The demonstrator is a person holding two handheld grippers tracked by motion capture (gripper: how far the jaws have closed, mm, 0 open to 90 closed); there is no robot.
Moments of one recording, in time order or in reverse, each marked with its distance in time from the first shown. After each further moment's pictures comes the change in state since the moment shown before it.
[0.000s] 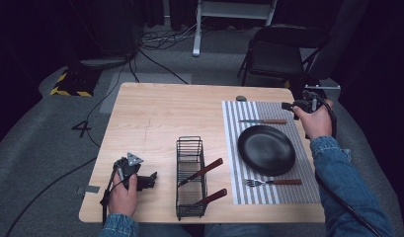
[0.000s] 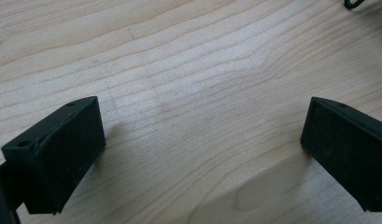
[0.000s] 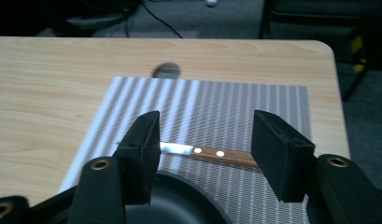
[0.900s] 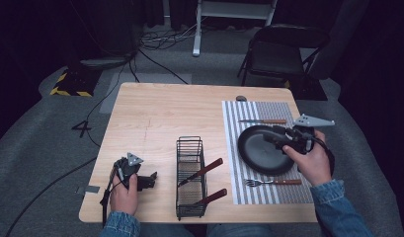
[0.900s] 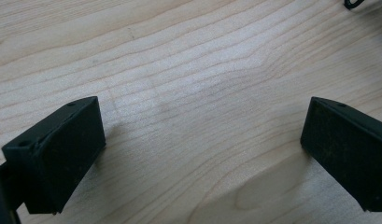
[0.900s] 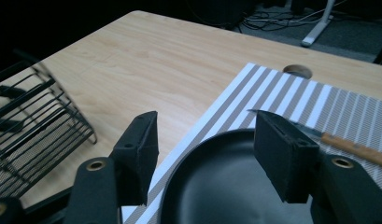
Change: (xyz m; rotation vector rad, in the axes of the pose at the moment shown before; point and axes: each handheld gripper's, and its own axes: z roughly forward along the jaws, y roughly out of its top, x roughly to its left) left arm 0.000 0.000 0.000 0.001 0.002 0.000; right arm 0.088 -0.088 -0.061 -0.111 0.306 -0.277
